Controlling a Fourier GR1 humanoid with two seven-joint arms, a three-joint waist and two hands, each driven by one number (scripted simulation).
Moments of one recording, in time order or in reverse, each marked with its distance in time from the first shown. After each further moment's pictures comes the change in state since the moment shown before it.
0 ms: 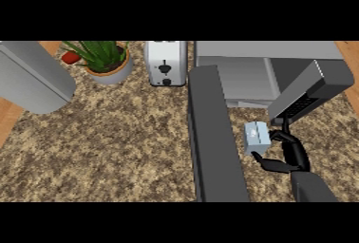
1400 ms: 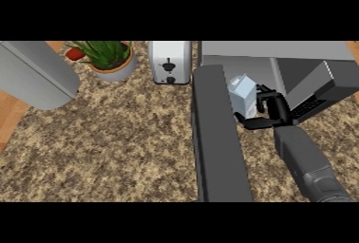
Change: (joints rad) left arm -0.022 0.043 0.062 0.025 0.103 -0.019 0.035; right arm -0.337 0.014 -0.025 0.109 0.013 -0.108 0.111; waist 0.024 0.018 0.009
